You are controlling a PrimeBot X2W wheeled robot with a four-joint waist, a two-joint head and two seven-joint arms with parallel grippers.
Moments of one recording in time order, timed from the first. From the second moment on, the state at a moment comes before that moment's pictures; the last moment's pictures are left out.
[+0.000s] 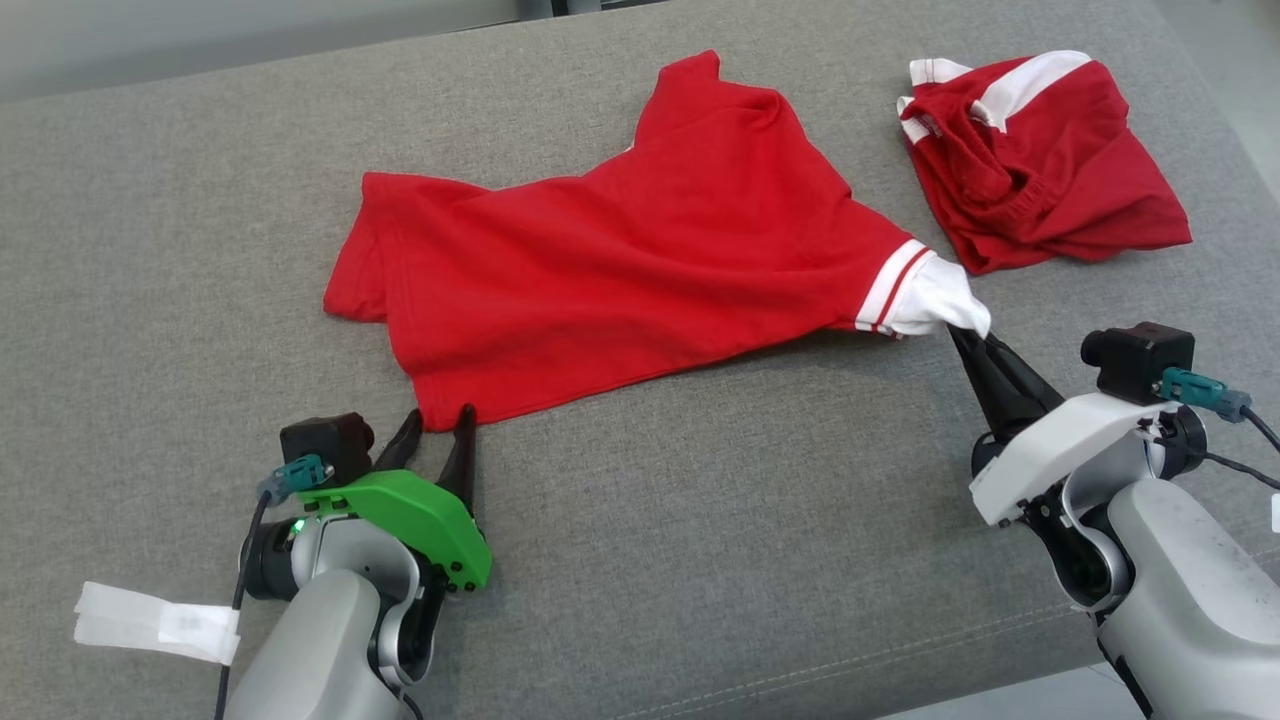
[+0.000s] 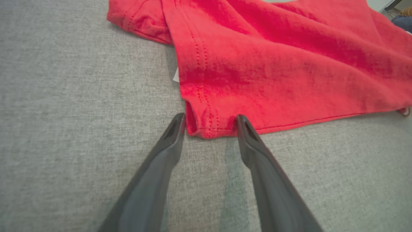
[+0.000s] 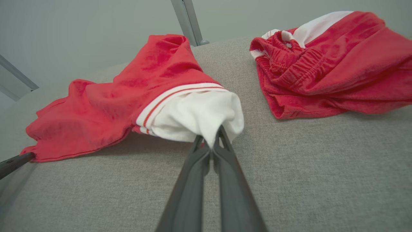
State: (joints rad) left arm -0.34 0.04 -0.38 0.52 -0.60 0.05 -0.07; right arm -0.30 -0.28 0.39 0.37 0.57 0.10 -0.13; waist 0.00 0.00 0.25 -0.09
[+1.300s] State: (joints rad) left arm -0.43 0.13 -0.12 -0.12 -0.48 -0.02 -0.26; right arm -0.38 -0.34 0.31 -0.04 0.64 0.12 -0.23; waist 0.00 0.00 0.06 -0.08
